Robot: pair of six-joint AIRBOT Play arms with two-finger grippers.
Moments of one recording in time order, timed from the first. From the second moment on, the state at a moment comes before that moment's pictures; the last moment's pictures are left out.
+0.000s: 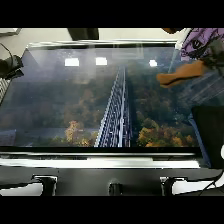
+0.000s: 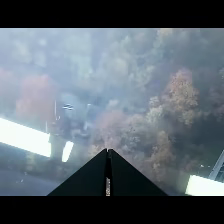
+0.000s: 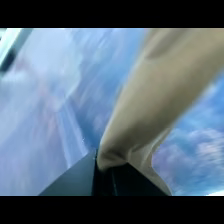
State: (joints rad) left arm 0.12 -1.48 1.97 1.48 -1.53 -1.80; right arm -0.43 -1.63 2.02 2.09 -1.26 -1.18
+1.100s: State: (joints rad) left arm 0.12 -1.48 1.97 1.48 -1.54 -1.80; right arm -0.59 -1.52 2.04 1.67 -1.37 -1.20
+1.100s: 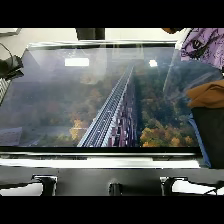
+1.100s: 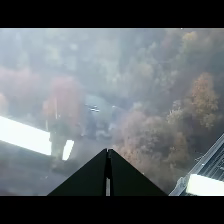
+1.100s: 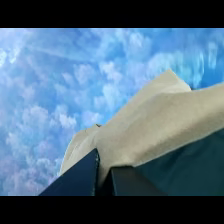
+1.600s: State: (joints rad) left arm 0.12 -1.48 1.97 1.48 -1.55 -1.79; right arm -0.61 -1.50 1.95 1.65 -1.44 -1.40
